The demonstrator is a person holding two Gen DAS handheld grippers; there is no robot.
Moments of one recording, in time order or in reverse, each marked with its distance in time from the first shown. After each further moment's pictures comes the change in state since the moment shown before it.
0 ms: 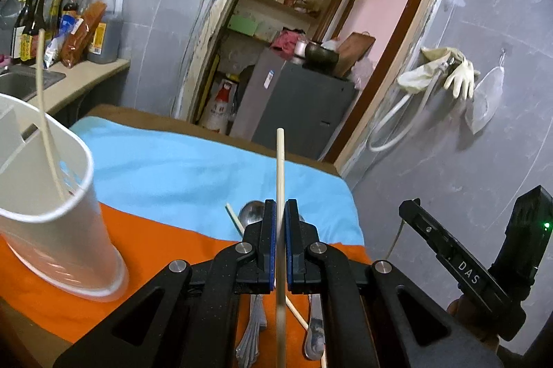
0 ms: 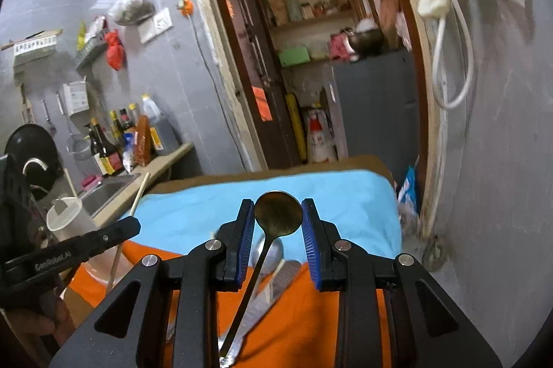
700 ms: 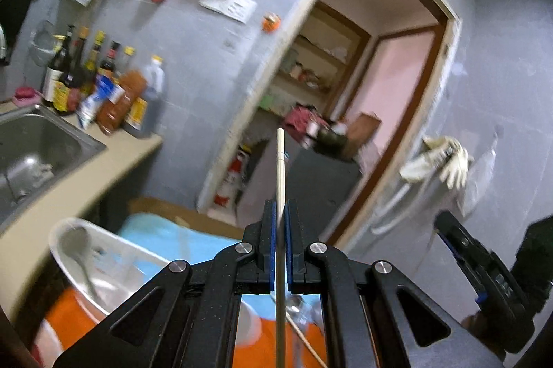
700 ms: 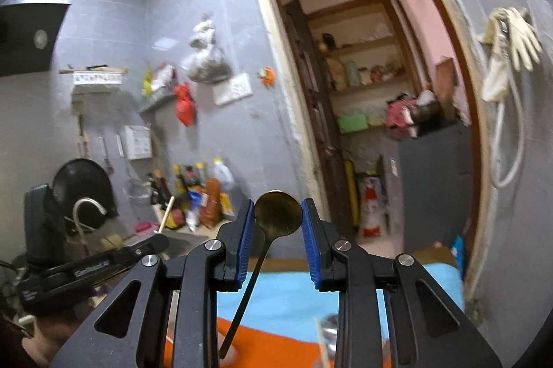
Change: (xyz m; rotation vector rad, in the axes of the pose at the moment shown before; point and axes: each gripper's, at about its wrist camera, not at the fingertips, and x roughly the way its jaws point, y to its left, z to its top) left arm -0.120 0.075 0.094 -0.081 -0.301 0.017; right arm -0.038 0.126 0.074 -0.081 -0.251 0.223
